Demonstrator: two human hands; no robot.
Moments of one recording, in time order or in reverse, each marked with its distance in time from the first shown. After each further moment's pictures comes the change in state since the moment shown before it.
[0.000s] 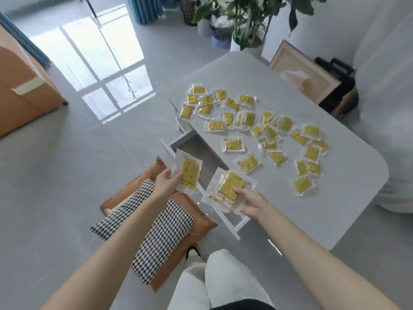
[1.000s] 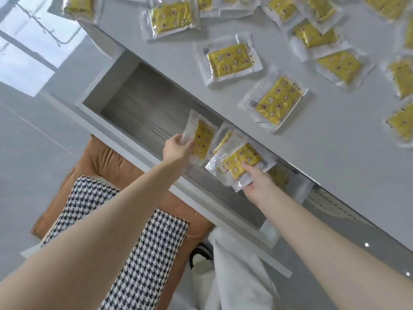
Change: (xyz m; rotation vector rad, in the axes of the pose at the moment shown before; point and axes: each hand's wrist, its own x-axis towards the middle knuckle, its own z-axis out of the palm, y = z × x) left_hand 0.401 -0.214 0.192 0.385 -0.127 -0.110; right_hand 0.387 0.098 -0.079 0.370 0.483 0.081
